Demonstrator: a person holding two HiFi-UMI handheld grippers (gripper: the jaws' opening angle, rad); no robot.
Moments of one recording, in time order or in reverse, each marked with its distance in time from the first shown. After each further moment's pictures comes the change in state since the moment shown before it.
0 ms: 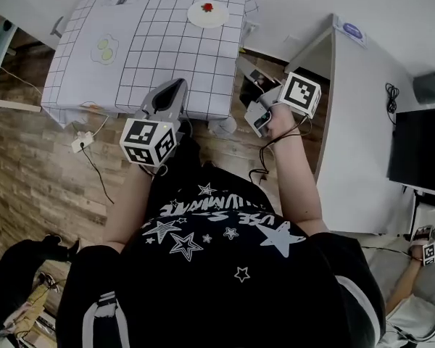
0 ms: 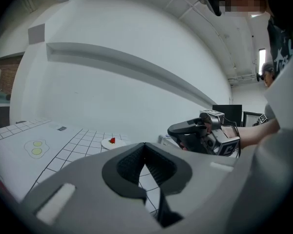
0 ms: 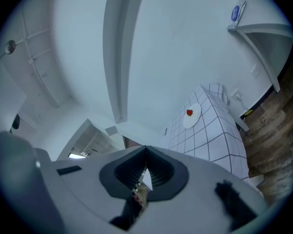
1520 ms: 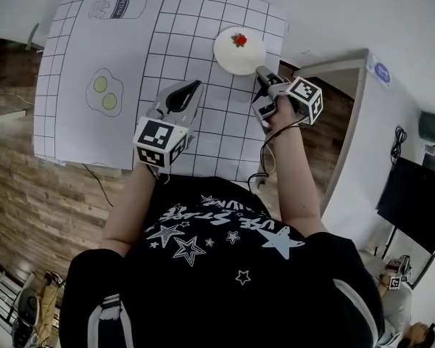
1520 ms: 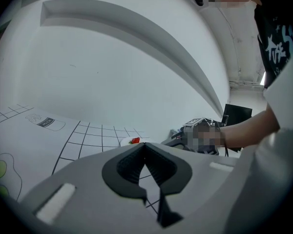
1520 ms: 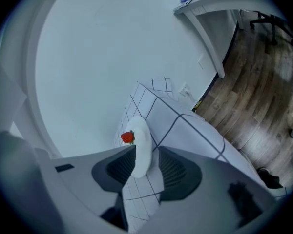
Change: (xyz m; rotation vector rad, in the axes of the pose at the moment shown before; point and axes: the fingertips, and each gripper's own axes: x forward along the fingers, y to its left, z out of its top) left arm 0.162 0.194 -0.002 -0.078 0.144 -0.107; right arm 0.185 -0.219 0.077 0.453 -0.123 -0.578
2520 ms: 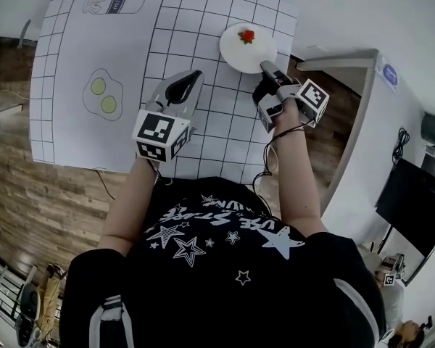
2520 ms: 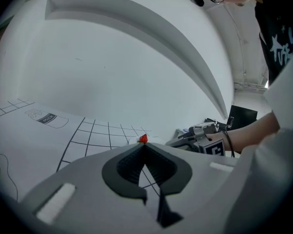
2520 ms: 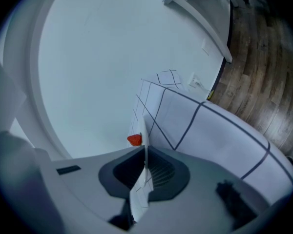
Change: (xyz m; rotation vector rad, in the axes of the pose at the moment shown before) left arm 0.022 0.039 -0.002 -0.037 0.016 0.025; right arm 0.023 0.017 0.002 0.090 0.002 0.141
